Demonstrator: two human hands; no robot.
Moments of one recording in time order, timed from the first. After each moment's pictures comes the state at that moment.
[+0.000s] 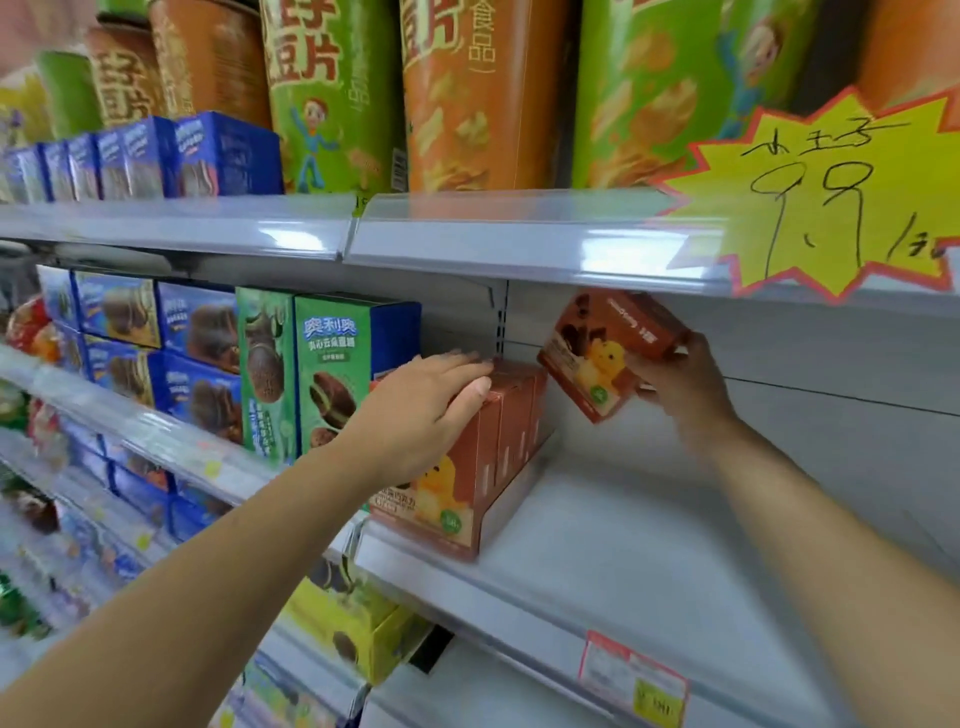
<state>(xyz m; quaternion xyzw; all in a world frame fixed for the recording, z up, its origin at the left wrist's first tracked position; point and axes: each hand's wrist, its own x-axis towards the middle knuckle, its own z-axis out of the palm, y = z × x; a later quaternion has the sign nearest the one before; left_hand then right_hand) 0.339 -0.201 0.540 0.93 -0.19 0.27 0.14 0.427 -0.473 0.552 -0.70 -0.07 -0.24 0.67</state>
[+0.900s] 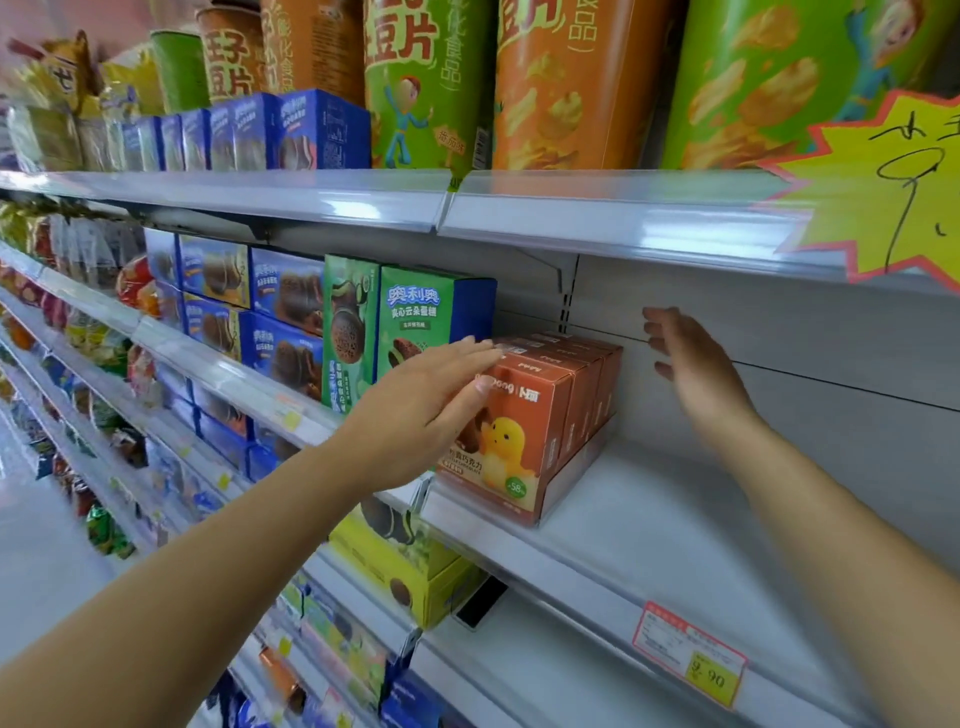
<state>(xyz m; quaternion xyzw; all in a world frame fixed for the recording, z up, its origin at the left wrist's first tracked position) 0.289 -0.153 0.519 0.91 -0.20 0.30 0.21 0.406 -0.419 0.550 -0.79 -0.16 -0.22 0.54</state>
